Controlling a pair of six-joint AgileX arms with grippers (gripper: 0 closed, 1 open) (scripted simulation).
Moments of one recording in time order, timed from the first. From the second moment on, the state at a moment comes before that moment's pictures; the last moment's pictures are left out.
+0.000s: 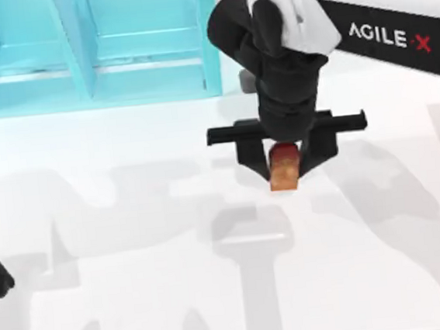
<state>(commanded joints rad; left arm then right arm) 0.00 0.00 0.00 0.00 0.00 0.00 0.62 2.26 1.90 -1.22 0.01 0.65</state>
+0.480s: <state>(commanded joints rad) 0.00 0.00 0.00 0.00 0.00 0.00 0.63 2.28 1.88 -1.17 0.00 0.66</state>
